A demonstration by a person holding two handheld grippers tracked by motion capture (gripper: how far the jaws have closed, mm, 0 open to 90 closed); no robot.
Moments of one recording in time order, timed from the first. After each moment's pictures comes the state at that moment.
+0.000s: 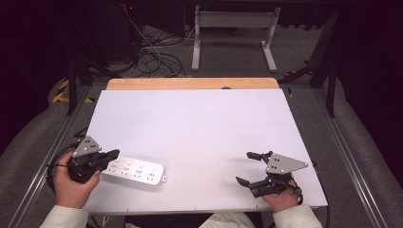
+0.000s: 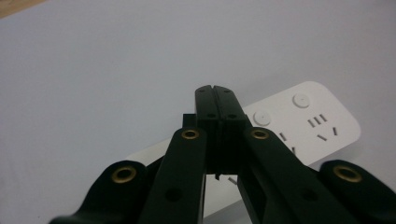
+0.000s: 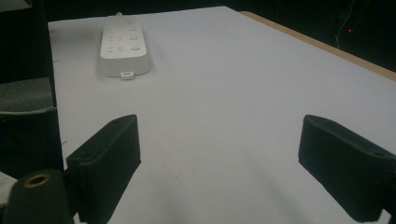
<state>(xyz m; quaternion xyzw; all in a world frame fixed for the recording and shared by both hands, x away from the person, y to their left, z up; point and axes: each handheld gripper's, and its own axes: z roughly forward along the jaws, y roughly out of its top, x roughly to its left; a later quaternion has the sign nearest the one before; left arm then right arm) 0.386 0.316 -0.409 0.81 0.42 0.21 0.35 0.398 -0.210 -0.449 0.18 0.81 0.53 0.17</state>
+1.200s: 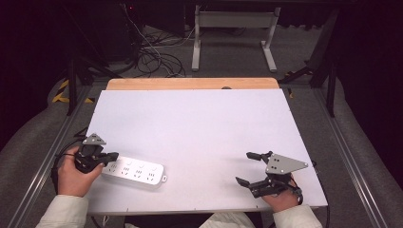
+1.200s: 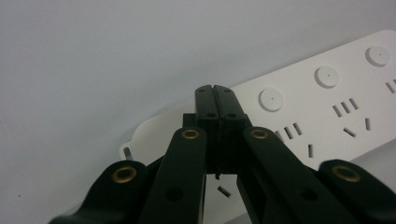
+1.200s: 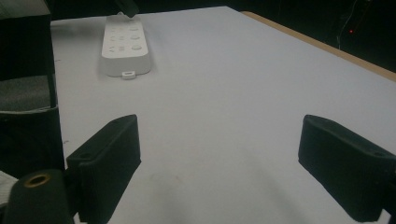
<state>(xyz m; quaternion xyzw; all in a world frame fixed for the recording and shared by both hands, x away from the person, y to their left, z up) 0.423 0.331 -0.441 0.84 0.45 0.13 0.29 0.398 -0.210 -0.449 0.17 0.81 0.53 0.17</state>
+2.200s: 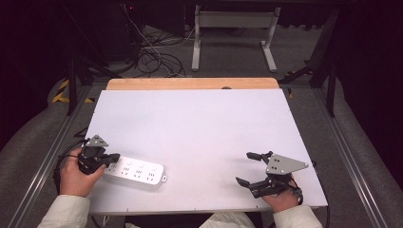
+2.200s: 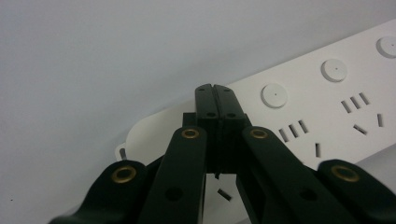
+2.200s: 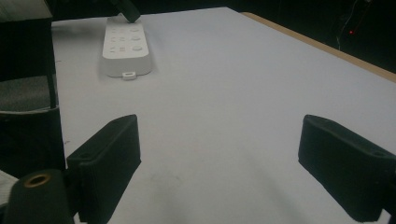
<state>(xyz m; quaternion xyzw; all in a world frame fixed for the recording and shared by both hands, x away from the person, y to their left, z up) 0.423 0.328 -0.447 0.84 0.45 0.14 0.28 0.397 -0.210 -0.448 0.17 0.81 0.53 0.17</state>
